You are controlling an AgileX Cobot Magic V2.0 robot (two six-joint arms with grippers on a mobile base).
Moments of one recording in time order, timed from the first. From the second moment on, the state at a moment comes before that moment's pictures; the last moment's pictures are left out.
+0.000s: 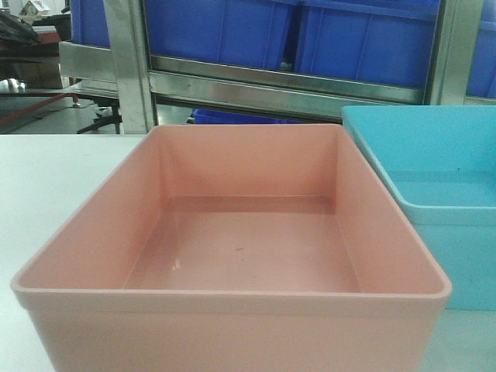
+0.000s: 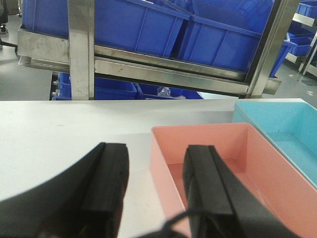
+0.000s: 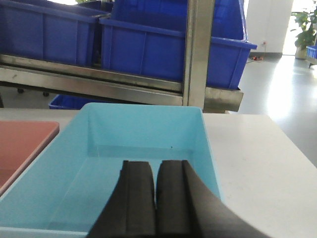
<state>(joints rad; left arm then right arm) -0.27 0.33 -0.52 -0.32 0.37 0.17 0.00 0.01 -0.10 0.01 0.16 0.03</state>
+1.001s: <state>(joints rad) -0.27 0.33 -0.52 -0.32 0.38 0.17 -0.15 1.33 -1.07 0.07 0.81 -0.02</state>
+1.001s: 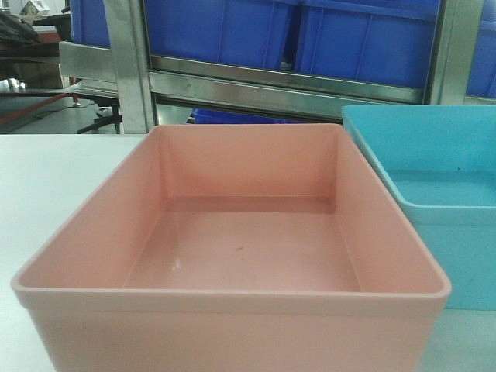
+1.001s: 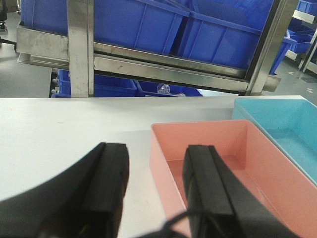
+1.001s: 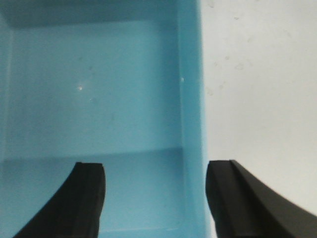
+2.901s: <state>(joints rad) -0.27 0.33 -0.52 -0.32 0.38 0.17 0.18 1.58 -1.75 0.17 1.22 0.26</state>
